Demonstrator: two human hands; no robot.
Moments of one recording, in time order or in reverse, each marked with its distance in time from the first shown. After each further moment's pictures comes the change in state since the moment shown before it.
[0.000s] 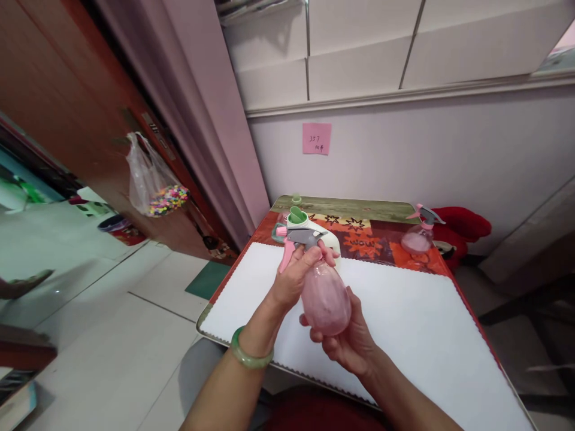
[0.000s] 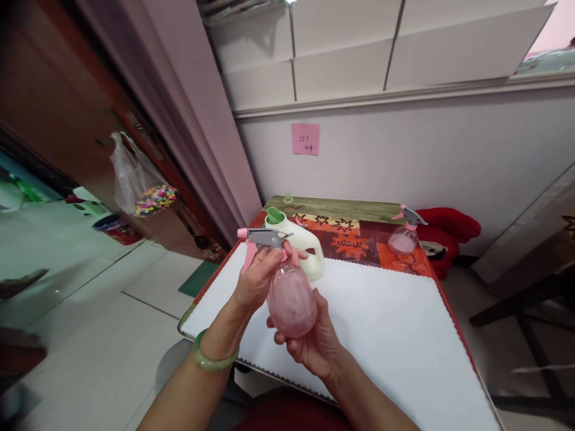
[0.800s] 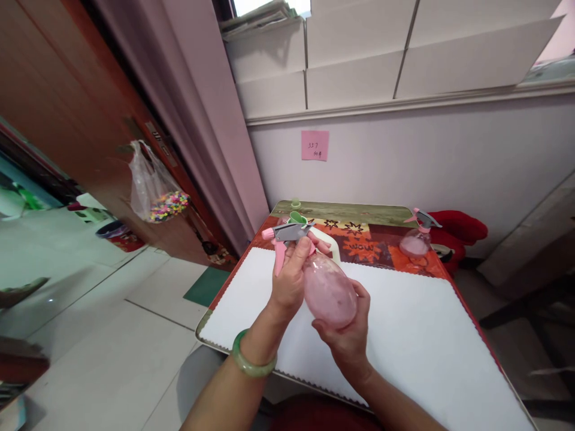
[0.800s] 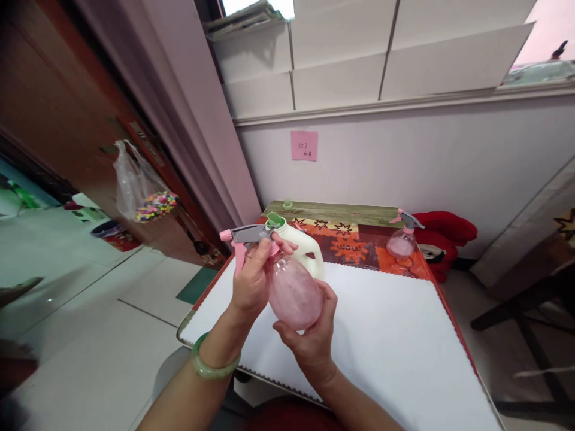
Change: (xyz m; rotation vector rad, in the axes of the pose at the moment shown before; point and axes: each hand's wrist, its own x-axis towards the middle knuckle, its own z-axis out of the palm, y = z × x) left_hand 0.004 0.013 0.018 -0.047 0.216 0.209; right_hand 0.016 0.023 0.013 -0.819 0.597 -1.222
